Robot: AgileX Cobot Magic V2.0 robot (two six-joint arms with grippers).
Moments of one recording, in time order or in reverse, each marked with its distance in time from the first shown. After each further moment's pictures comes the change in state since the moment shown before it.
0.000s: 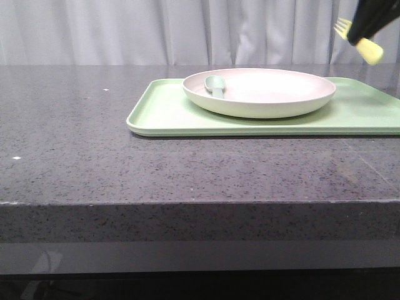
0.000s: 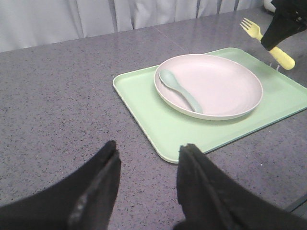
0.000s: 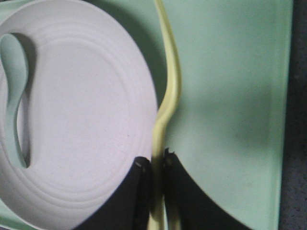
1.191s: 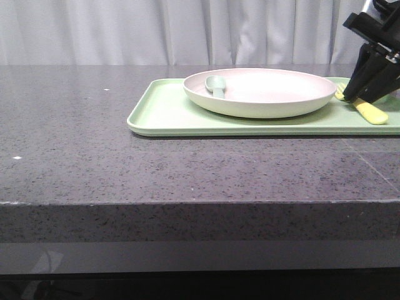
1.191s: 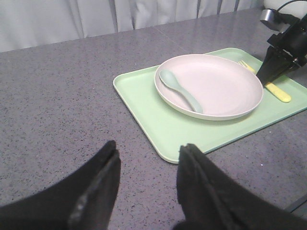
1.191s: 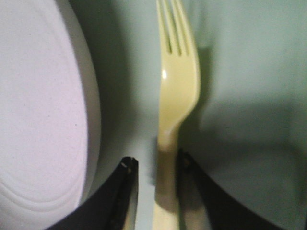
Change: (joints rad) left arm 0.000 0.000 0.000 0.000 0.000 0.000; right arm -0.077 0.113 0.155 0.161 -0.023 -0.184
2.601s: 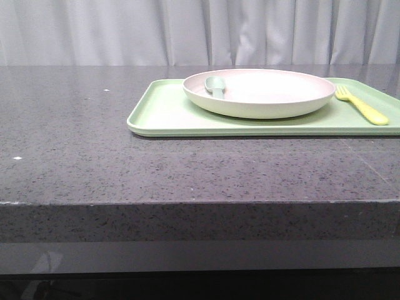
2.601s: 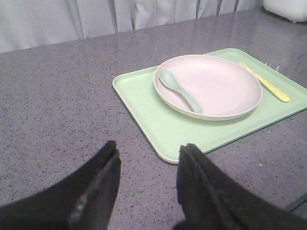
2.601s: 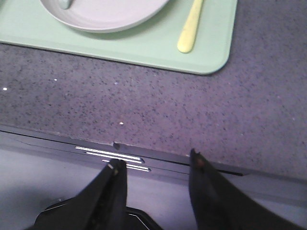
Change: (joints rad) left arm 0.000 0.000 0.000 0.000 0.000 0.000; right arm 0.207 -1.329 0.722 -0.427 -0.046 0.157
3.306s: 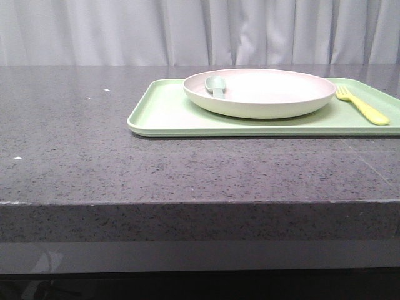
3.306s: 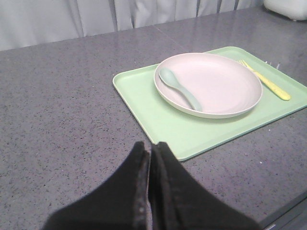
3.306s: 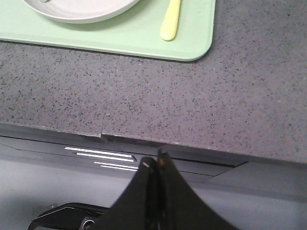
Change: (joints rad) left arm 0.000 0.000 0.000 0.000 0.014 0.000; right arm 0.000 -0.083 0.064 -0.038 -0.006 0.036
